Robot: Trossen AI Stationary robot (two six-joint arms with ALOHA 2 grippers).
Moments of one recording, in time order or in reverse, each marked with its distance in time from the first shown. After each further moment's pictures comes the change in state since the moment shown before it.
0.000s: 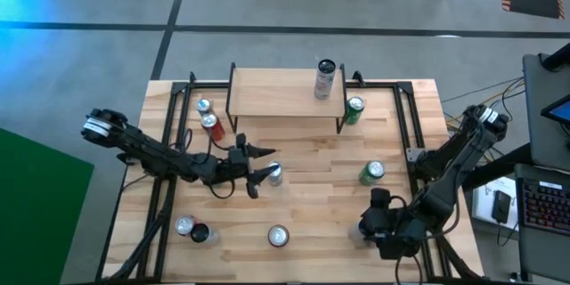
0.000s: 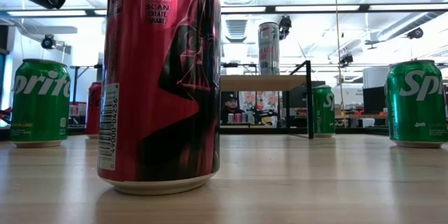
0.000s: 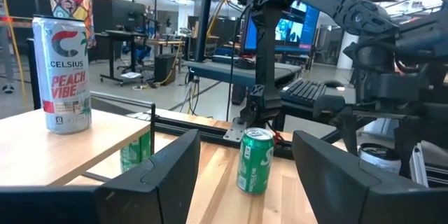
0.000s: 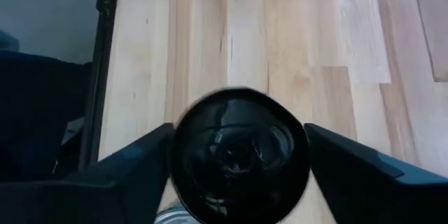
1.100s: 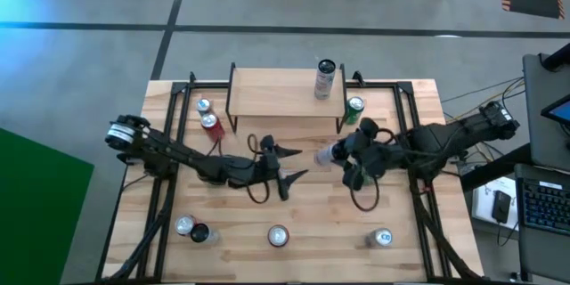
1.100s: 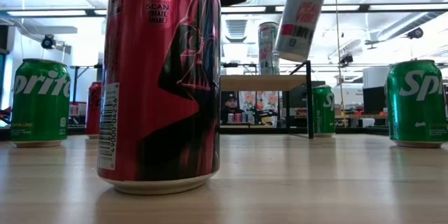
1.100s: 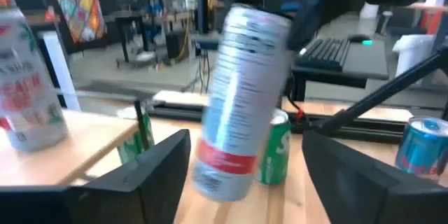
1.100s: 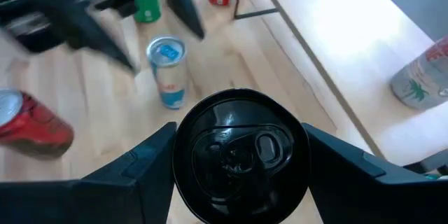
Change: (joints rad) left arm 0.054 0.252 0.352 -0.267 0.006 0.037; right arm -0.554 -0.106 0.277 -0.123 0.168 -0.366
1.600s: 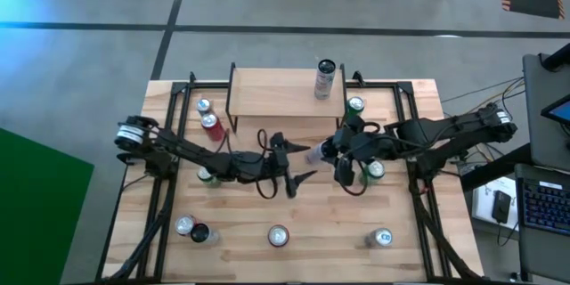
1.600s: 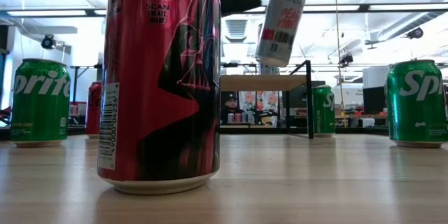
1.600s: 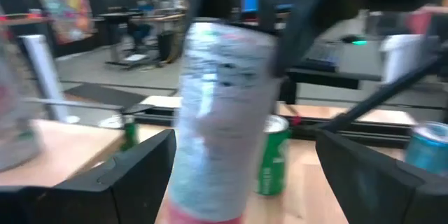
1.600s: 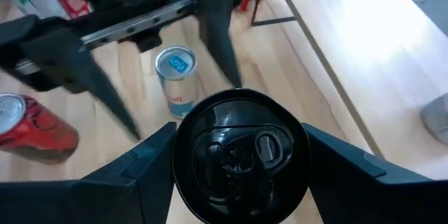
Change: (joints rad) left arm 0.051 0.078 0.058 0.041 0.117 0.036; right arm -0.107 0.036 -0.003 0.125 -0.150 -0.150
